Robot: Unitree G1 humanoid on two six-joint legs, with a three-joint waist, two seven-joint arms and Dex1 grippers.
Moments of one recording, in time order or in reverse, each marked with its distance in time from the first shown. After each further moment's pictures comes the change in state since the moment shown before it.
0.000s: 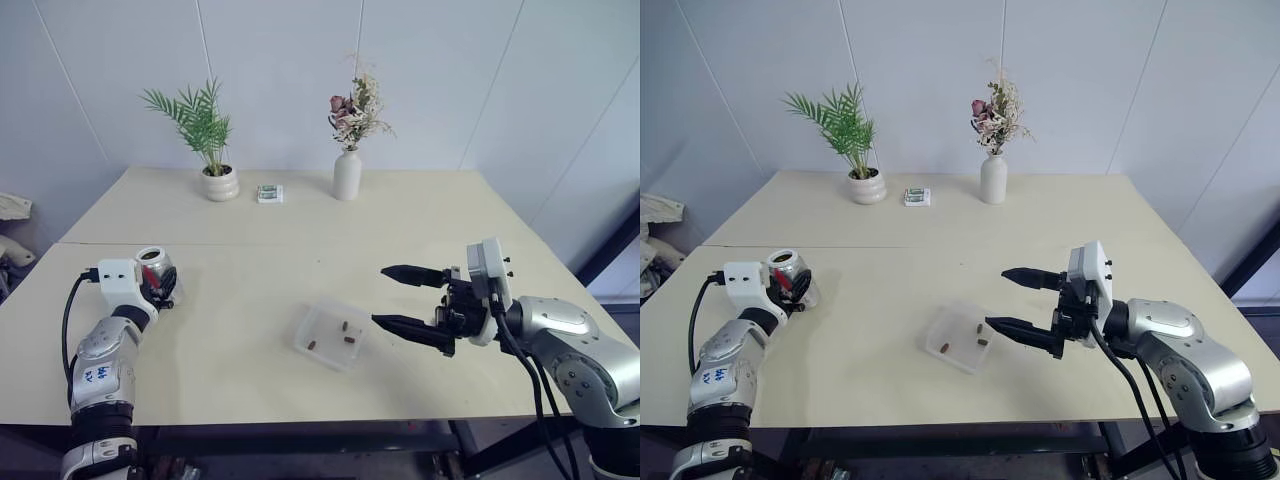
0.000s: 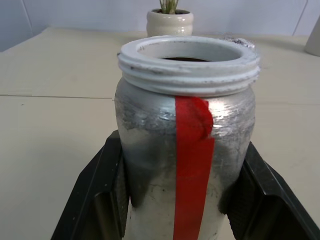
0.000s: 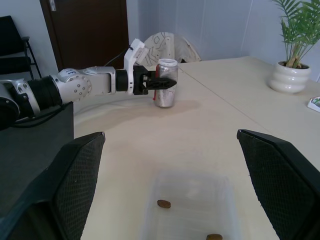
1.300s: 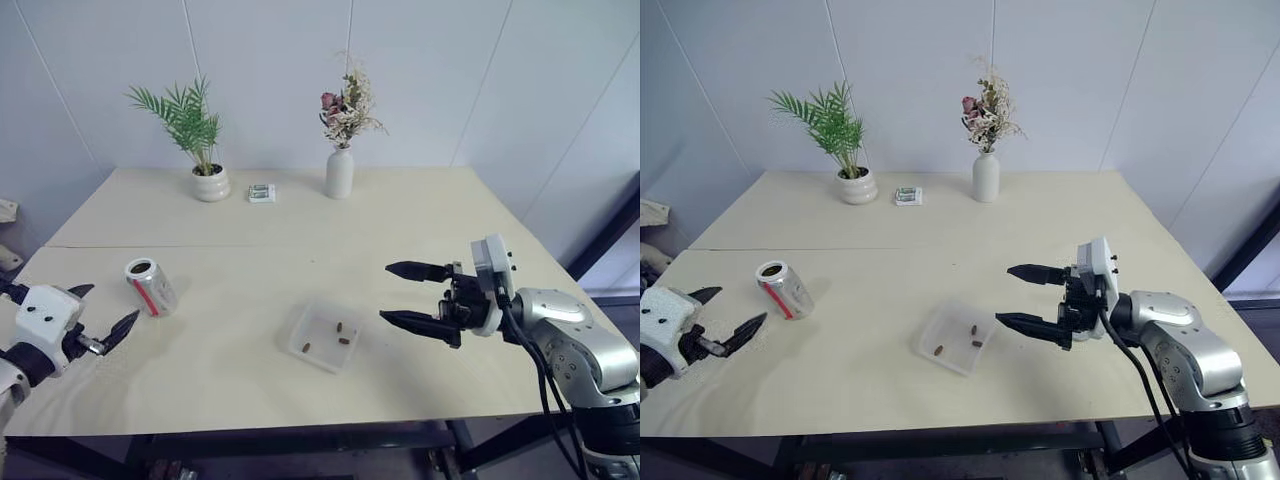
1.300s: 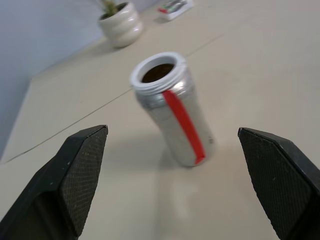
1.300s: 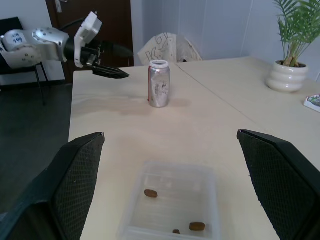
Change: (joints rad) left arm 0.587 0.375 0.149 -0.536 -0.132 0.027 -0.447; right arm -0.055 -0.019 0.000 0.178 -0.045 -0.094 0.165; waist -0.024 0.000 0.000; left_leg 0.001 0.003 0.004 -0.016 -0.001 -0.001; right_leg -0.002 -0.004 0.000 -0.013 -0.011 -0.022
